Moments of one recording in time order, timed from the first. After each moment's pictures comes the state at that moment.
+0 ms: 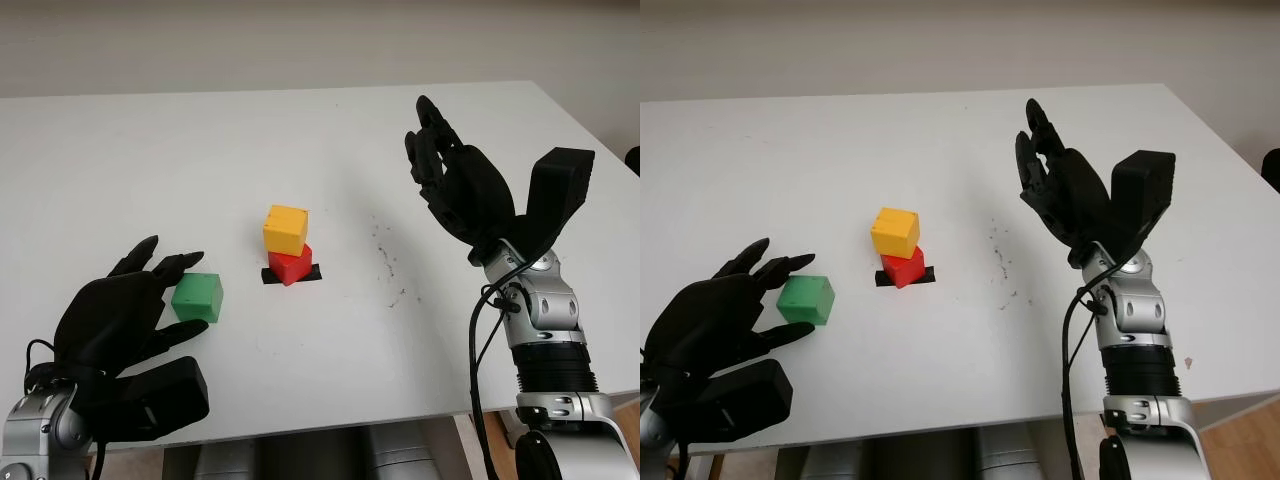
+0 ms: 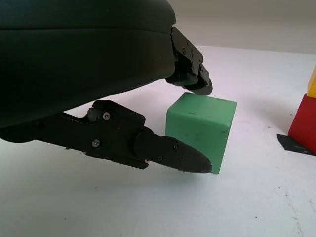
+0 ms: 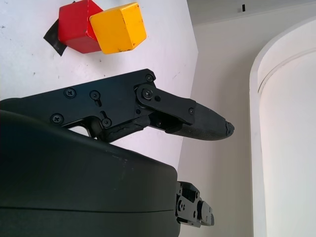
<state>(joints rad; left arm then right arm) 0.21 0.53 0.07 -0.45 0.85 0.17 -0.25 -0.55 -0.26 -0.16 0.26 0.24 0.22 0.36</state>
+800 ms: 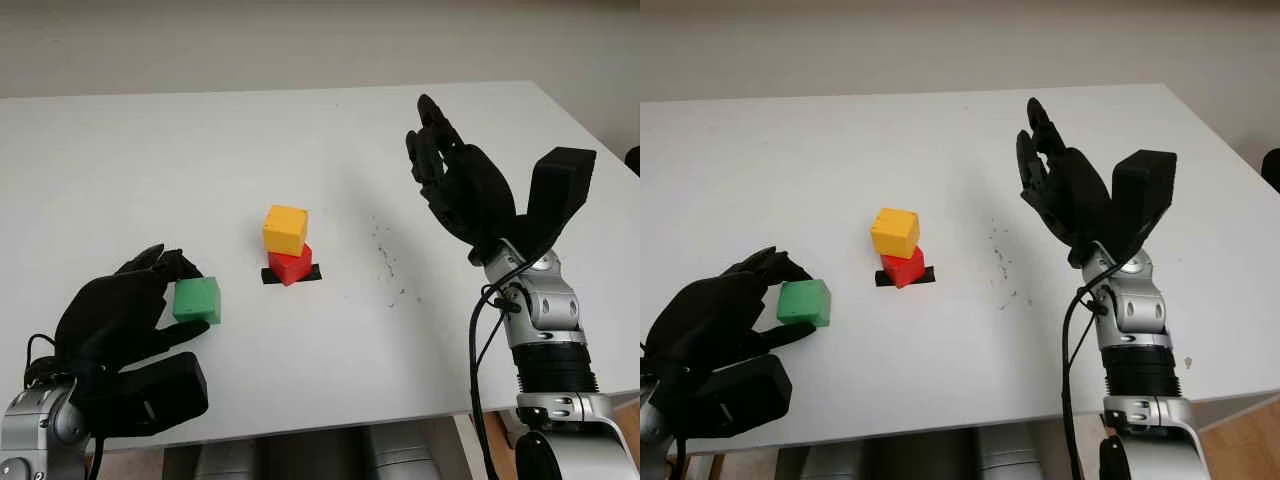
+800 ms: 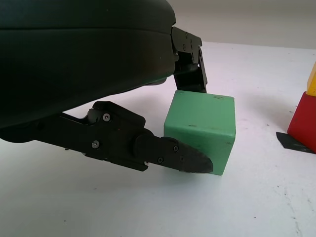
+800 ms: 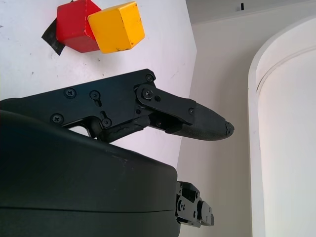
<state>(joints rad) 0.19 0.54 0.07 -0.45 0.85 0.18 -0.29 -0.55 -0.26 -0.16 0.26 0.25 0.22 0.36</state>
